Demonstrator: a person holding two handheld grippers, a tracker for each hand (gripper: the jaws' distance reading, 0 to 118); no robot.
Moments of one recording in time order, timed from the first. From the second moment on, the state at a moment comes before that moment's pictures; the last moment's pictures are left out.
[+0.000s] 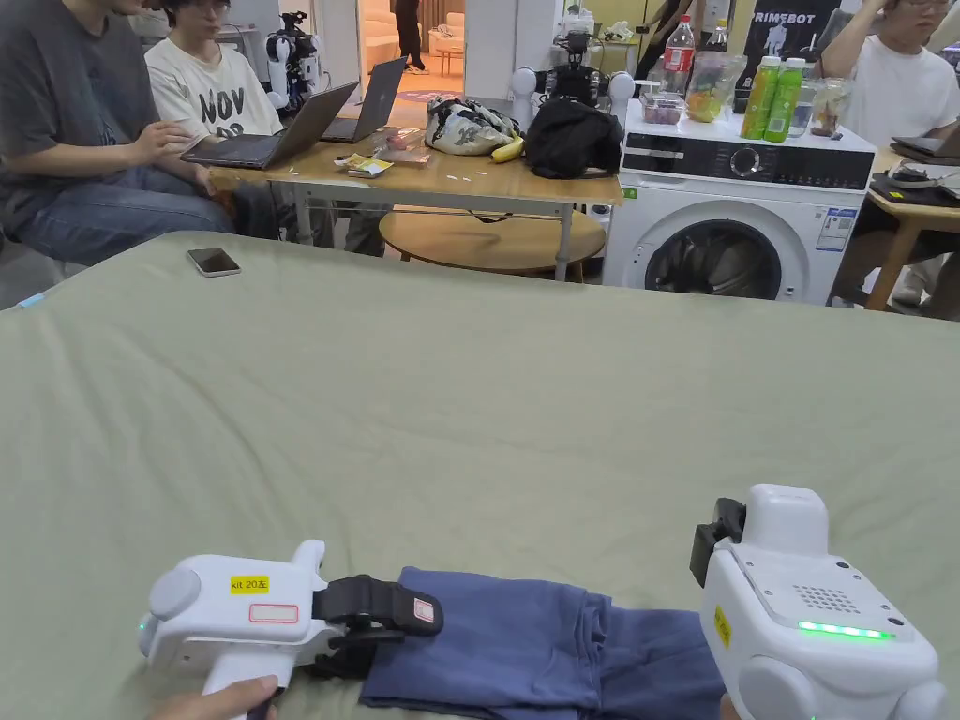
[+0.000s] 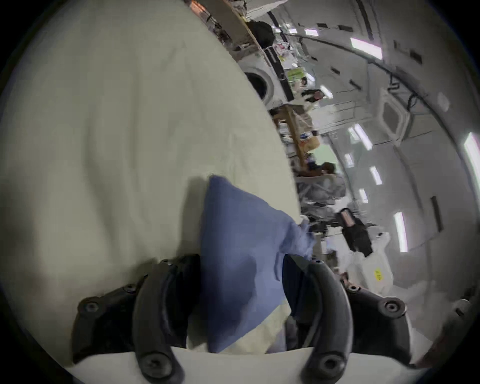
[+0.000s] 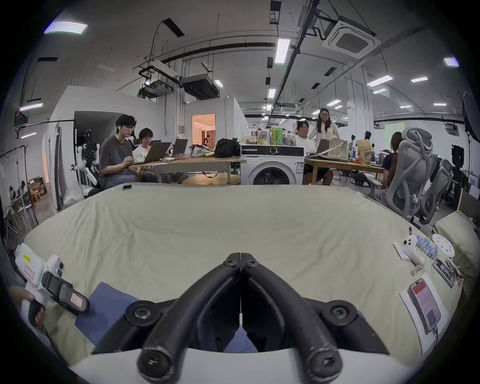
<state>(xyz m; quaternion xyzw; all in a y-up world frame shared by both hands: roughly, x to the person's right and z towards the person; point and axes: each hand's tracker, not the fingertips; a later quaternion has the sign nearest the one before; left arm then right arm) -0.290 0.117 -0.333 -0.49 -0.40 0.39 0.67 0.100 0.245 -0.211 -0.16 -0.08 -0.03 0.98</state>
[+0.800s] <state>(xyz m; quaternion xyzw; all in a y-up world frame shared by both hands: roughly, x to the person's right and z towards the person) -0.342 0.246 -0.301 -0.43 -0.30 0.29 0.80 0.116 0.253 -0.209 -0.15 -0.10 -0.02 0.98</state>
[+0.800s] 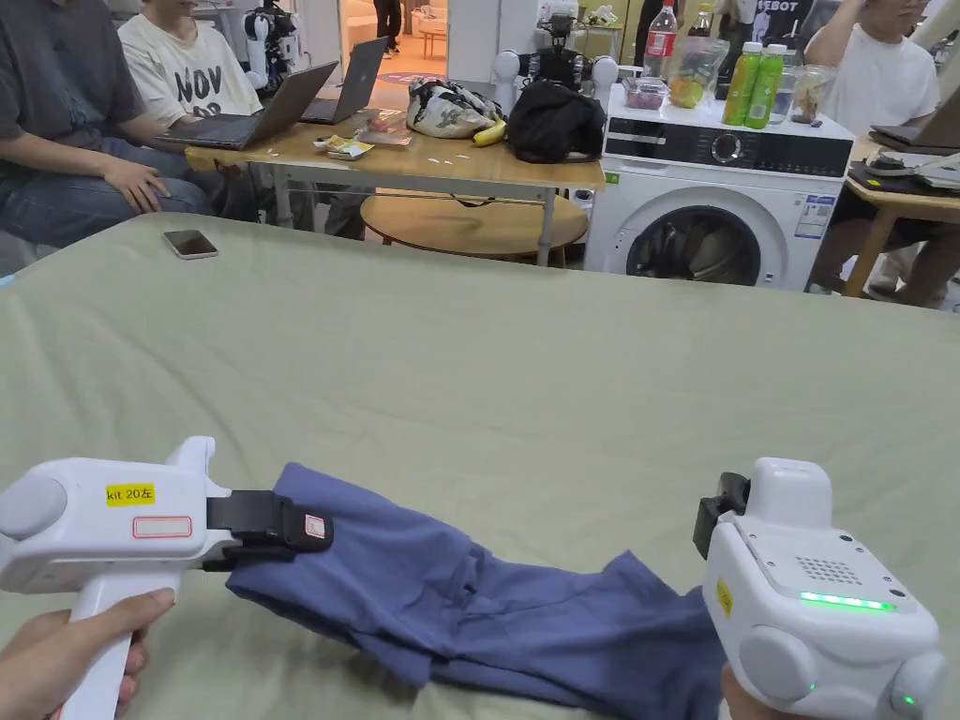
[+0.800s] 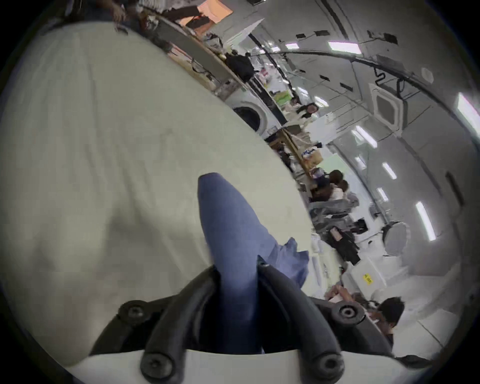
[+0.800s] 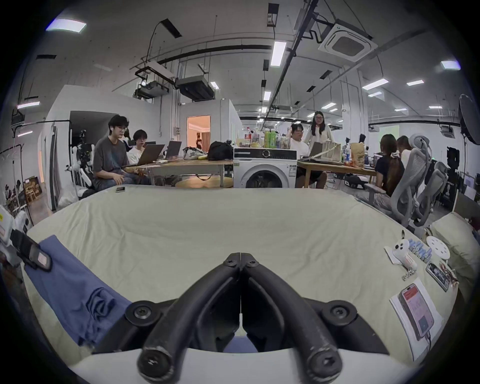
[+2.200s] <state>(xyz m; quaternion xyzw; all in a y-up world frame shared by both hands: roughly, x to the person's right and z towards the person) -0.090 0.239 -0.310 -0.54 -0.38 0.20 0.73 0.152 0.251 -0.182 -0.16 -0.12 -0.02 0.98</state>
